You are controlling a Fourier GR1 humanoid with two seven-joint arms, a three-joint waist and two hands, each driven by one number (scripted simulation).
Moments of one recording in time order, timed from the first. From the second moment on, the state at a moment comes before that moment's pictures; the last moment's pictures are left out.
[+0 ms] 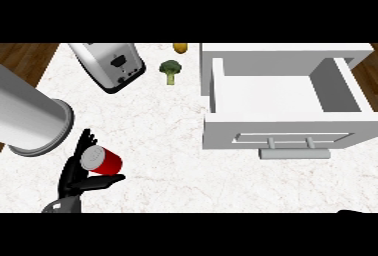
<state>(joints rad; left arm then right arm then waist) -0.20 0.14 0.29 -0.70 -0.01 -0.09 -0.57 0.14 -0.09 -0.28 -2.24 -0.13 0.10 0.29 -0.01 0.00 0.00</state>
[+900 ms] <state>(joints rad) -0.36 0.13 0.23 -0.54 0.01 -0.23 -0.65 0.12 -0.09 -0.33 -2.22 -0.13 0.12 0.26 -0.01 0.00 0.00</state>
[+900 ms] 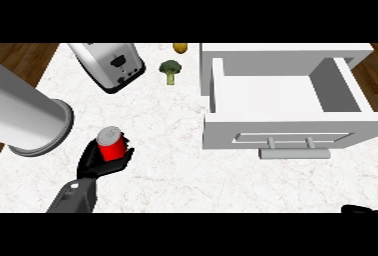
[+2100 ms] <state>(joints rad) -0.68 0.01 0.13 -0.69 0.09 0.05 -0.38 0.11 -0.09 -0.33 -2.25 -0.09 0.10 0.28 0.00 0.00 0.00</state>
